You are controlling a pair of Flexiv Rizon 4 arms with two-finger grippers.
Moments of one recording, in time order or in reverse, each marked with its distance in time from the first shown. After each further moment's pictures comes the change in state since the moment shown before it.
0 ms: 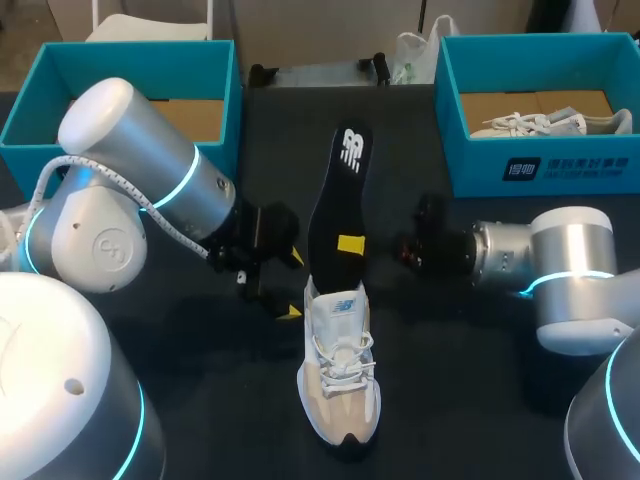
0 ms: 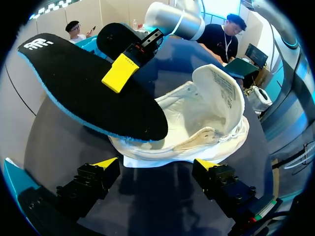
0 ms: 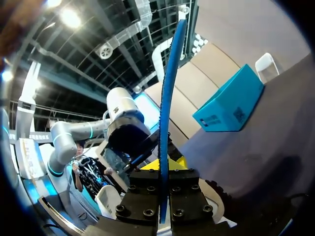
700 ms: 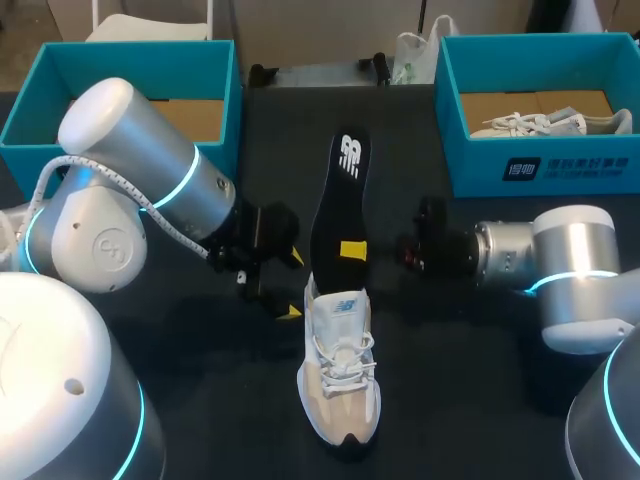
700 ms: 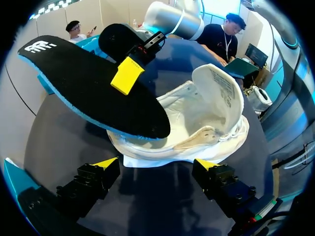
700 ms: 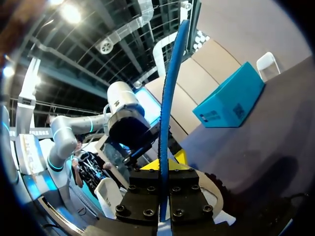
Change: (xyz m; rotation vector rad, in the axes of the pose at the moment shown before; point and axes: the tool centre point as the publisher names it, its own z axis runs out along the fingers) left arm 0.000 0.000 0.000 0.000 0.000 0.000; right arm 0.001 -0.011 -0.007 0.041 0.000 -0.019
